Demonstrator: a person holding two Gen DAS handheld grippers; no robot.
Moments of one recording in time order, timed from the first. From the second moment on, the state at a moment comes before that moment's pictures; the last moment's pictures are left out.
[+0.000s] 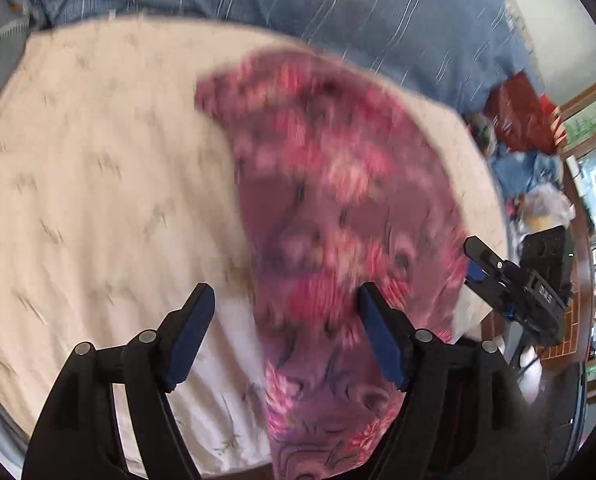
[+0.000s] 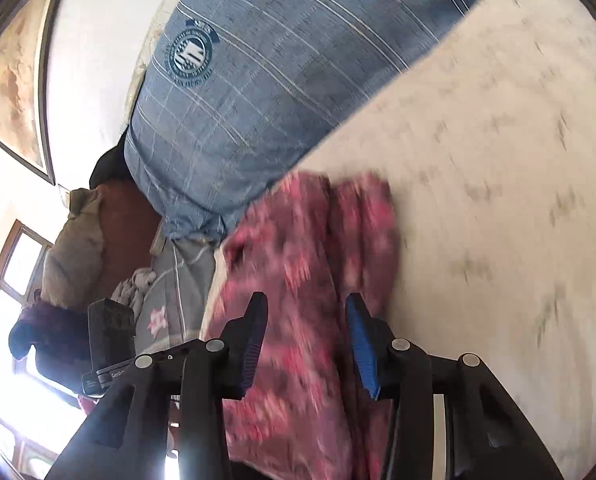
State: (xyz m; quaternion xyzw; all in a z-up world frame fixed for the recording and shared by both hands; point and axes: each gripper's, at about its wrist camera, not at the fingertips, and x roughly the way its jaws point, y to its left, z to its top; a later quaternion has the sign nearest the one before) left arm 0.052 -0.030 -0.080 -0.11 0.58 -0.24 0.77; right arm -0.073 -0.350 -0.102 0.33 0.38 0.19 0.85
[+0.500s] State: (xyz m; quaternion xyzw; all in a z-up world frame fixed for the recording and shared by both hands) left arm 0.015 -0.014 -0.086 -0.12 0.58 -0.23 0.77; right arm -0.107 -0.349 -0.089 0.27 0.39 0.17 0.86
